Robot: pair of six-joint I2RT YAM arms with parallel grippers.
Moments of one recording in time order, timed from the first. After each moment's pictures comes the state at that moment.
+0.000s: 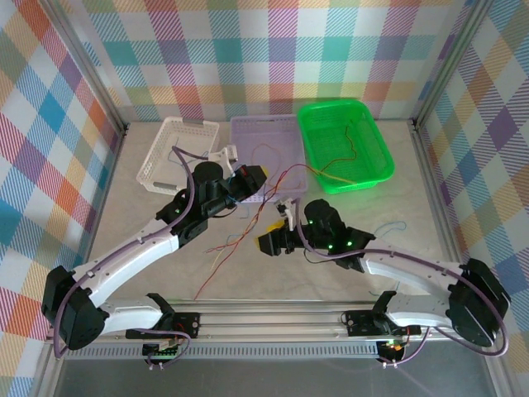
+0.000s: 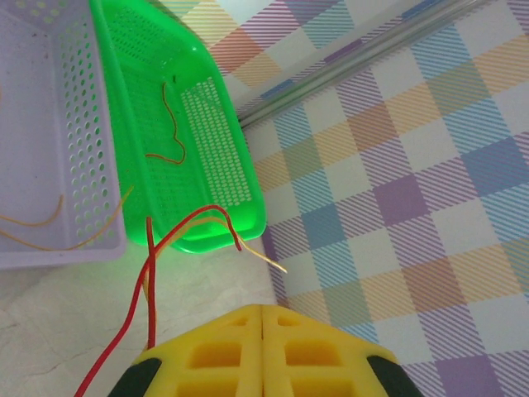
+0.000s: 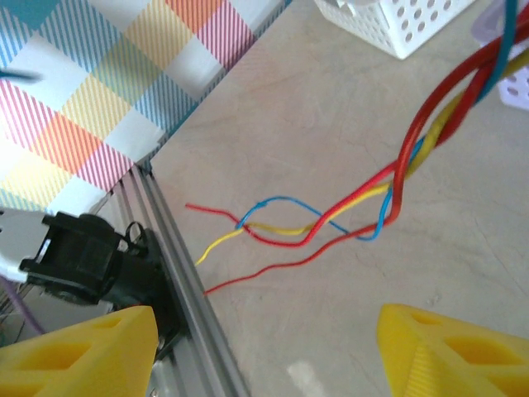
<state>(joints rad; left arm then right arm) -0.72 1.21 0.99 0.02 0.07 -1.01 0.90 1.19 0.66 0.12 -0.36 0.49</state>
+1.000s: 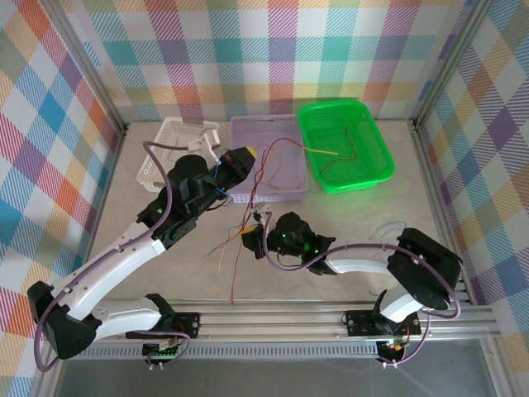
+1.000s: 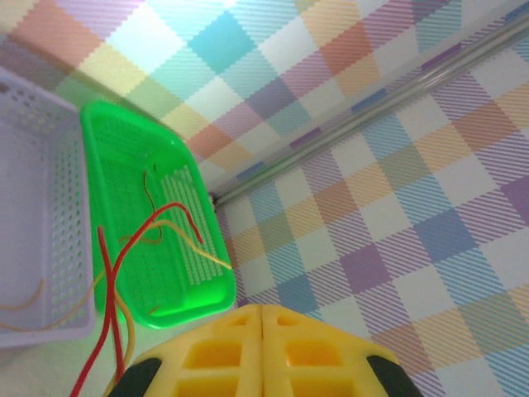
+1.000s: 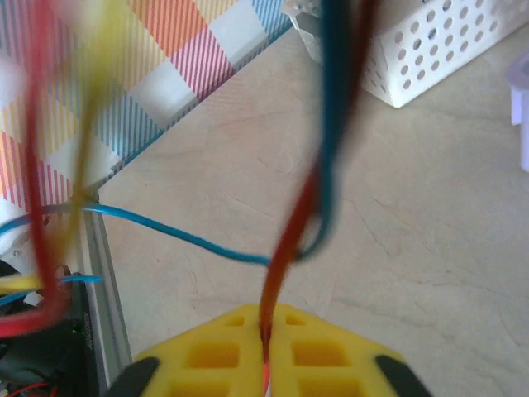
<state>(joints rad) -0.74 1.12 1.14 -0.08 -0.12 -0.96 1.03 1.52 0.65 0.54 -0.14 0.43</state>
